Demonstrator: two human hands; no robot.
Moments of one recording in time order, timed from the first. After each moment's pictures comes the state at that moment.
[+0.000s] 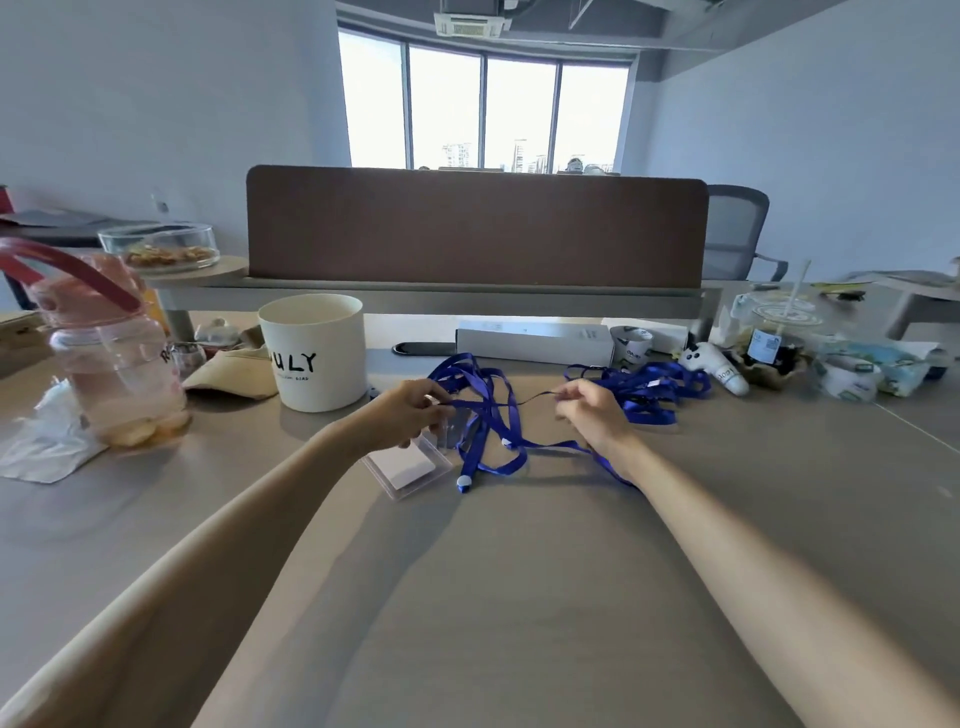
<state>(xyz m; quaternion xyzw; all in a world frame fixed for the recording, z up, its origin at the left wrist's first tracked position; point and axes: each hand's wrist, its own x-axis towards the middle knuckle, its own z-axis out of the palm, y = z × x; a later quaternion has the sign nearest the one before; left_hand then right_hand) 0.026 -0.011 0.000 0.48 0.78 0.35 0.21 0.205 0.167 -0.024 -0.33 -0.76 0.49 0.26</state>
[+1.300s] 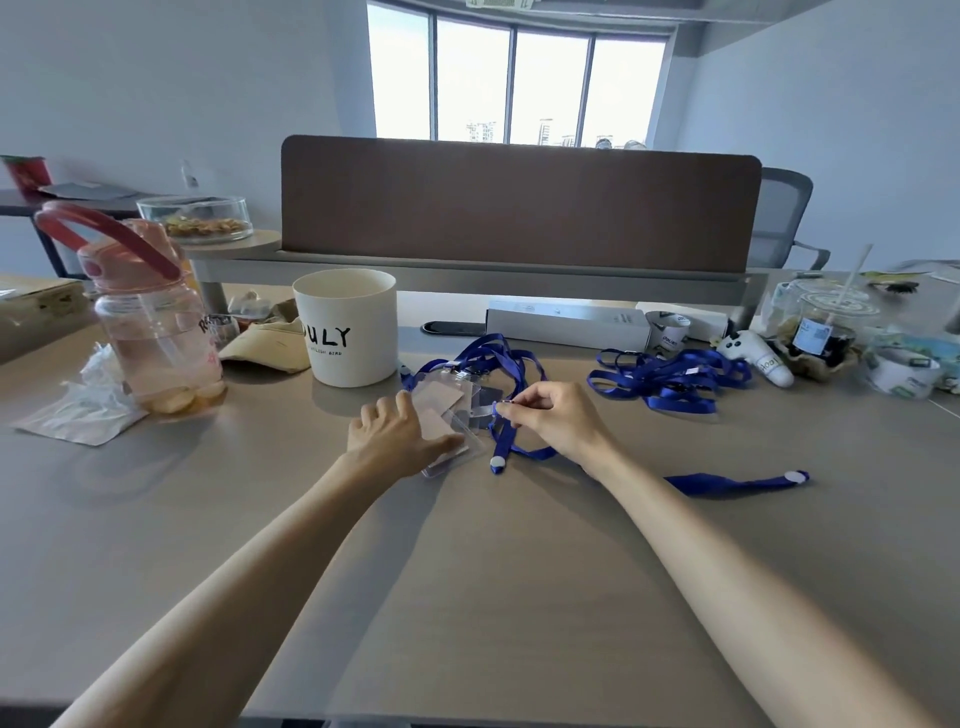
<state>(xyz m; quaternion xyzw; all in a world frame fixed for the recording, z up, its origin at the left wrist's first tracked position) 0.020 -0.043 -0.054 0.34 0.94 0.11 0.02 0.160 0.116 -0.045 -0.22 -0.83 0.43 0.27</state>
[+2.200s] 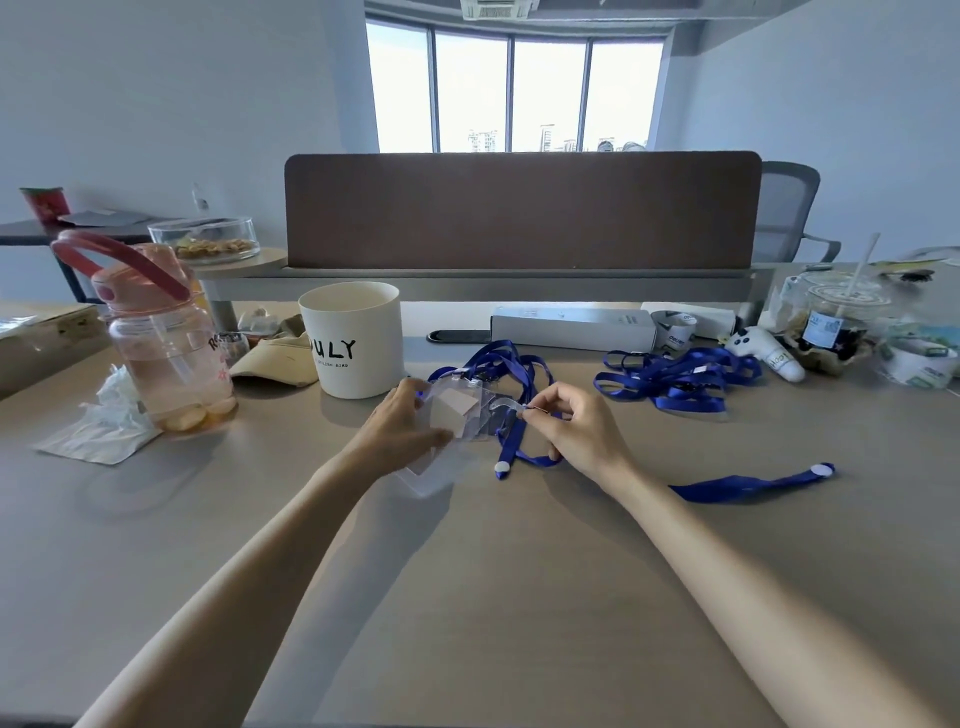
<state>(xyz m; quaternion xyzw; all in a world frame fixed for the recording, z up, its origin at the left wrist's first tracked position) 0.015 -0.053 -0.034 0.38 0.84 0.37 0.11 0.181 0.105 -0.044 -0.22 -0.80 0.46 0.32</state>
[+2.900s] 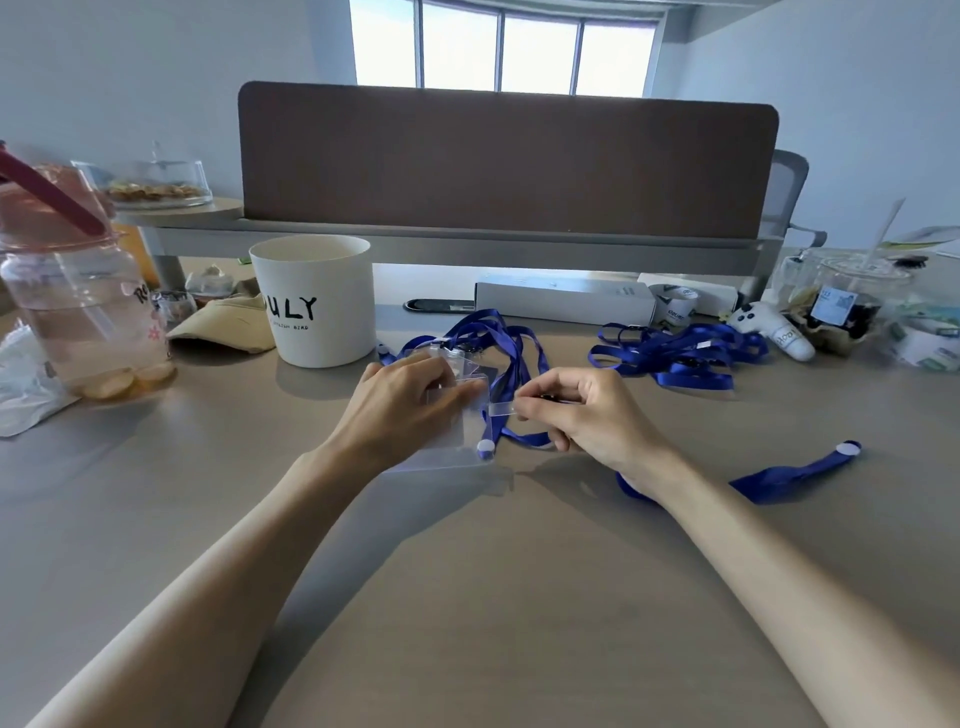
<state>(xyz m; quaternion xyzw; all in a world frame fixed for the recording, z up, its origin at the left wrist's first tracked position) 0.024 -0.028 -0.060 0.53 0.76 0.36 -0.12 0.200 0.106 -0.044 -0.16 -0.80 0.52 0.26</state>
